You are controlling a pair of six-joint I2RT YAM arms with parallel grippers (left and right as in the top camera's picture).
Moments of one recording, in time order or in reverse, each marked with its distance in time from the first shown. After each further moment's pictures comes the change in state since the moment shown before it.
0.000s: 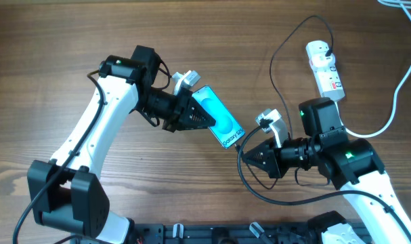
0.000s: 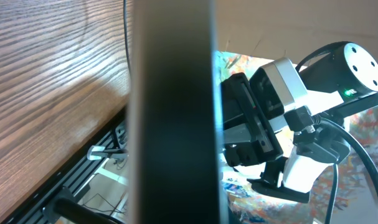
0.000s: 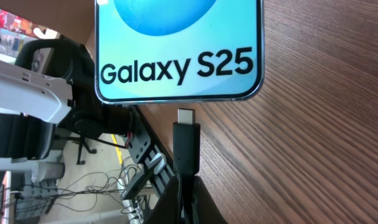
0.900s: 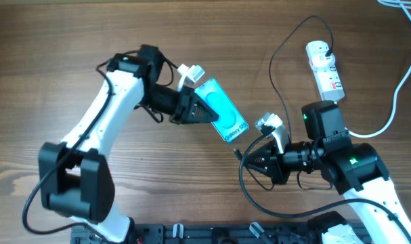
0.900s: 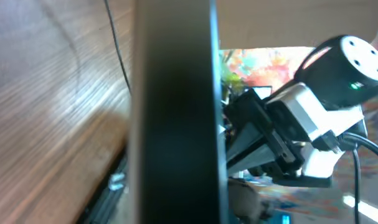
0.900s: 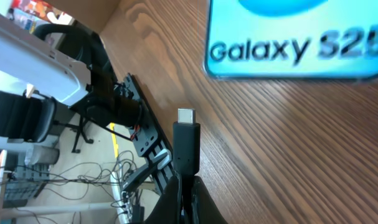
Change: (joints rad) left arm -0.004 0.088 0.002 0.064 0.061 0.214; right arm 0.000 -0.040 0.000 -0.024 -0.039 -0.097
